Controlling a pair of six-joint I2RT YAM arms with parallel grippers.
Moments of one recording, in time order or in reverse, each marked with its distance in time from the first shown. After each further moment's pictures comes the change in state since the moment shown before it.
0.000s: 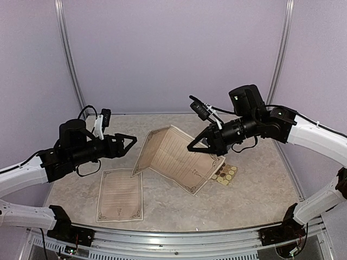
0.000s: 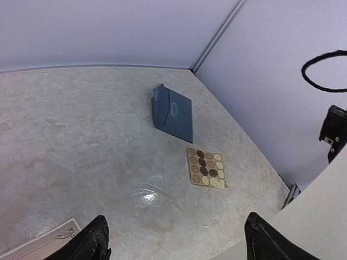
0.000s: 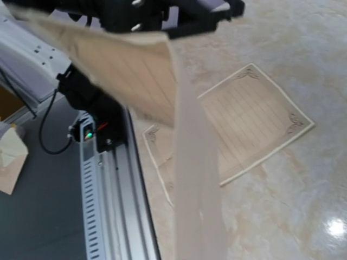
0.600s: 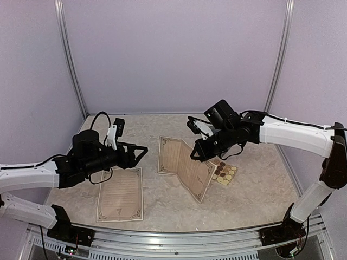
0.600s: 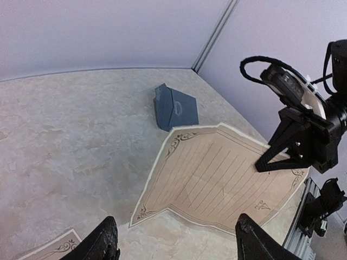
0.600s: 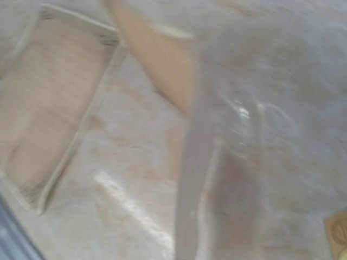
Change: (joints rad) left arm -0.119 0.144 -0.091 0.258 -0.033 0.080; right arm 0.000 0.235 0.030 -0.116 0.431 0.232
